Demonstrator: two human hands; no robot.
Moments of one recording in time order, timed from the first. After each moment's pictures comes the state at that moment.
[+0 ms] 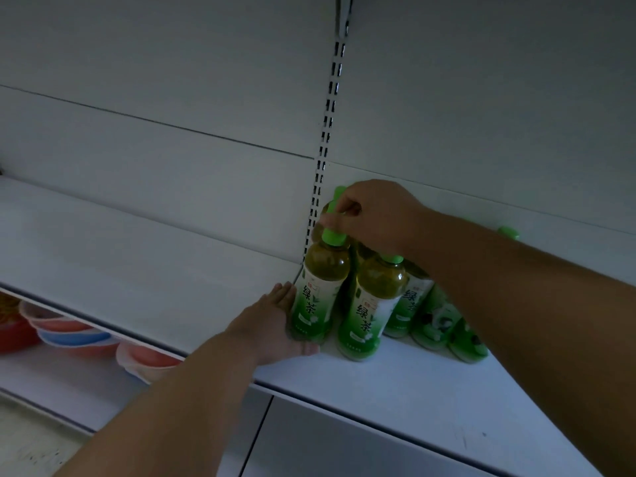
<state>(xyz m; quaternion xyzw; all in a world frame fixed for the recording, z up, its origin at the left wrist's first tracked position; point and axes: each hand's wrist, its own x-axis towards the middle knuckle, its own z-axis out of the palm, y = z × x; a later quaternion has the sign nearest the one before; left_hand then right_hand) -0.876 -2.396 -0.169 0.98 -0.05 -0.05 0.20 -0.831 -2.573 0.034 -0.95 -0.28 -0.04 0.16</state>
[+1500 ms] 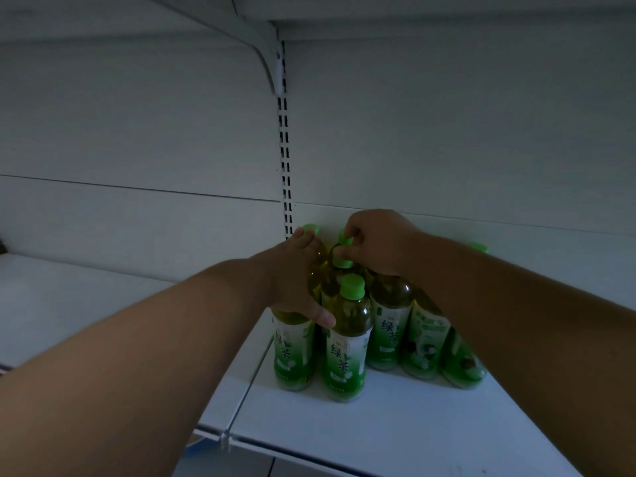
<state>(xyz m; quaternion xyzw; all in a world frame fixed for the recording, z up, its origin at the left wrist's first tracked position) -0.824 -2.450 0.001 0.99 -0.12 -0.06 0.03 -0.785 -2.630 0.037 -0.95 -0.25 -0.06 0.15</state>
